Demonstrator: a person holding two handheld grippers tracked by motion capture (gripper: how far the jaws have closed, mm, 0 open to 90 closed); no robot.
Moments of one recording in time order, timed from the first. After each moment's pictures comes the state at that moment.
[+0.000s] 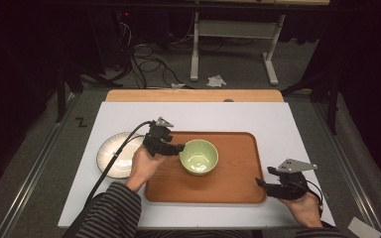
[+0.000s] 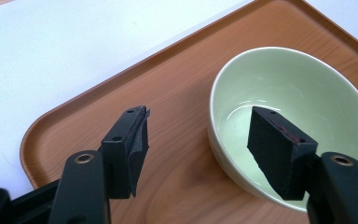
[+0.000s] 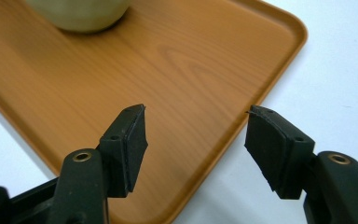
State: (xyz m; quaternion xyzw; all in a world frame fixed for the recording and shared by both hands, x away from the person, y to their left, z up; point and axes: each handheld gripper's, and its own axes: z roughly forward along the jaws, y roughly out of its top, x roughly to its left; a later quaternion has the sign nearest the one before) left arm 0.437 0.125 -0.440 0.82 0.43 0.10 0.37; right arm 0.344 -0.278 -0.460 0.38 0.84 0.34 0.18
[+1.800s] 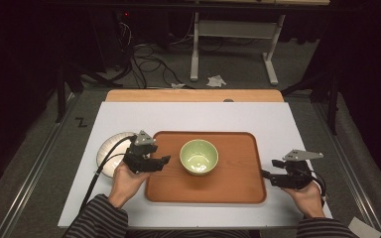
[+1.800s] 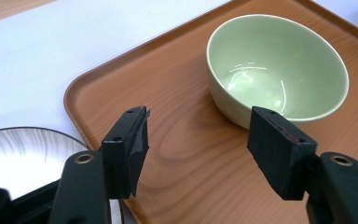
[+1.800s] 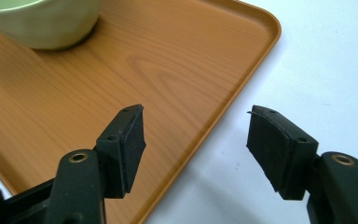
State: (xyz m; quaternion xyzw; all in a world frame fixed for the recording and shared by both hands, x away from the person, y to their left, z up) left arm 0.377 0.164 -0.436 0.81 0.42 0.14 0.39; right arm 0.374 -0.297 -0.462 0.41 0.83 0.36 0.15
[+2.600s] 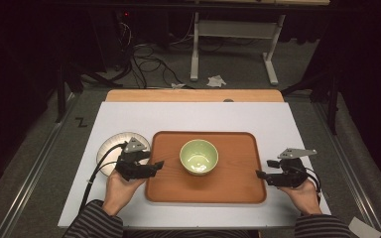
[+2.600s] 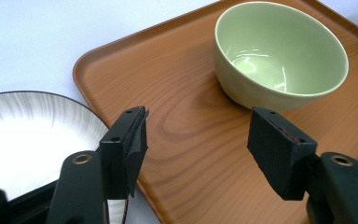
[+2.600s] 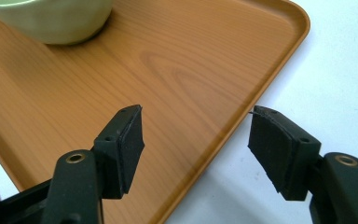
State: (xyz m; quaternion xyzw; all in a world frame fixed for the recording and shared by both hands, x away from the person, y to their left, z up) left arm 0.358 0.181 -0.444 0.79 0.44 0.13 0.40; right arm 0.382 -0.289 -0.467 0.40 0.84 0.35 0.12
